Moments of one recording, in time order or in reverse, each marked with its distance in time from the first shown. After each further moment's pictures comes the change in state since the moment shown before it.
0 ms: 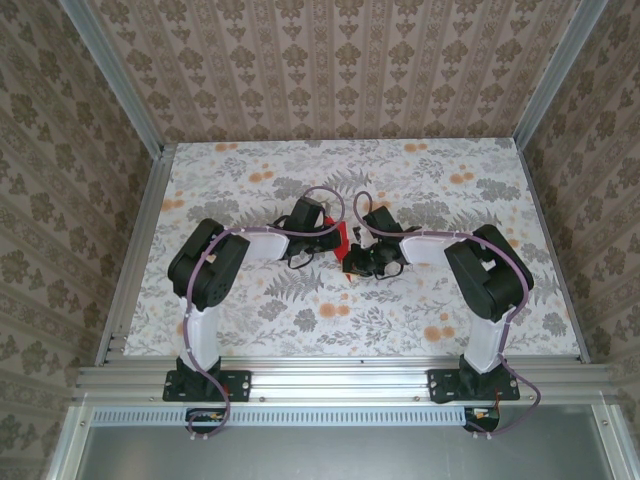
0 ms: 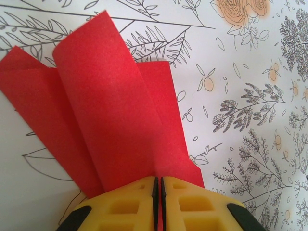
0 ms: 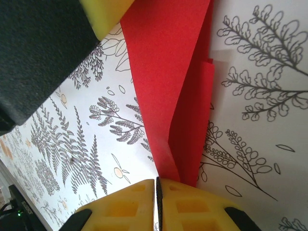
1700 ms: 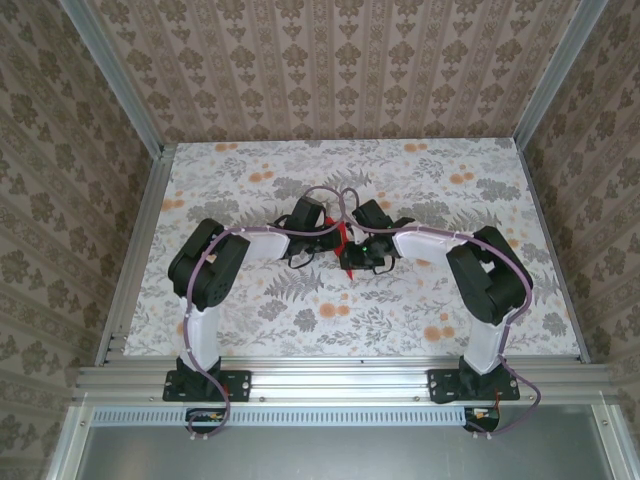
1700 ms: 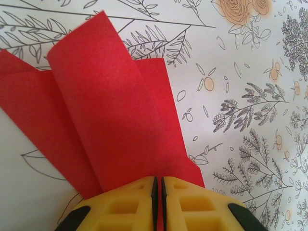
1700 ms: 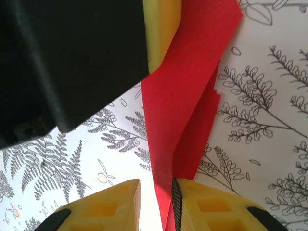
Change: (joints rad) left arm -0.001 0.000 0.010 -0.019 -0.005 0.000; right arm 0.048 -0.012 0.122 -0.179 0.200 -0.183
